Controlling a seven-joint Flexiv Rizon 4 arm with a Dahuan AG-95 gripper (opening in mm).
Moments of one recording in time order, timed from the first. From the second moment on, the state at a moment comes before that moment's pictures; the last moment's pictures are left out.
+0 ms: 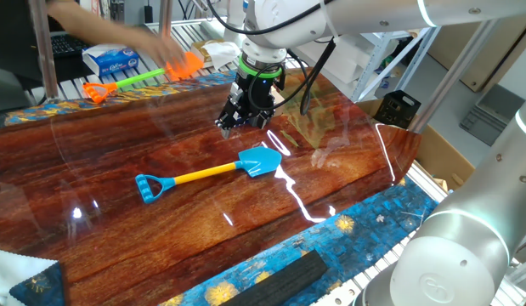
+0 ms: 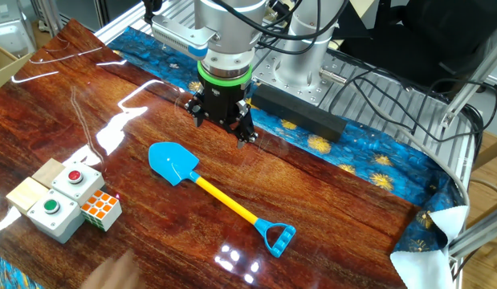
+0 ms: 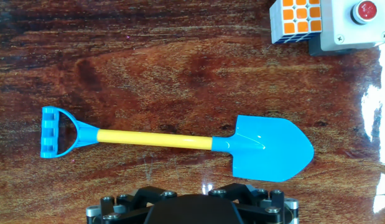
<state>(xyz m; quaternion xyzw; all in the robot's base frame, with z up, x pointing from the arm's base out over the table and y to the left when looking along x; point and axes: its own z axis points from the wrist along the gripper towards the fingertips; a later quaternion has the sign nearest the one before) 0.500 0.000 0.170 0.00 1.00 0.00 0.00</state>
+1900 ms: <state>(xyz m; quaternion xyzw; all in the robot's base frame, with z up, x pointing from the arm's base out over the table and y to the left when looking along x) 0.497 0.005 0.164 0.08 1.00 0.04 0.01</state>
